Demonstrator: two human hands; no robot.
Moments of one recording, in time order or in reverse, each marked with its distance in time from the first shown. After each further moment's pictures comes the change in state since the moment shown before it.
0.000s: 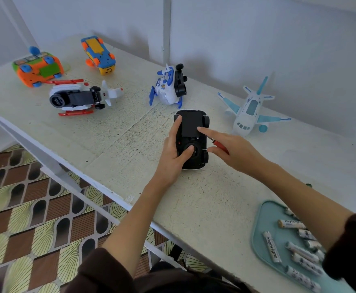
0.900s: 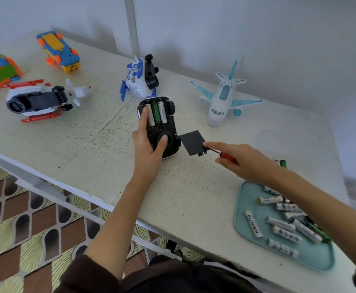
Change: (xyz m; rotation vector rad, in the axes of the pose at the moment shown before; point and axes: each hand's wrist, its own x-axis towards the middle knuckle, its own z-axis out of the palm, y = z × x) left_hand 0.000 -0.005 0.005 0.120 0.165 0.093; right_hand -0.076 0.010 -0.012 0.007 -0.091 0.137
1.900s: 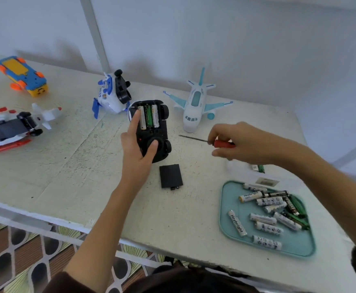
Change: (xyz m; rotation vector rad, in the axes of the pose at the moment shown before) left_hand 0.011 0.027 0.017 0.024 -0.142 0.097; right_hand -0.020 -0.013 -0.070 0.091 -0.080 0.212
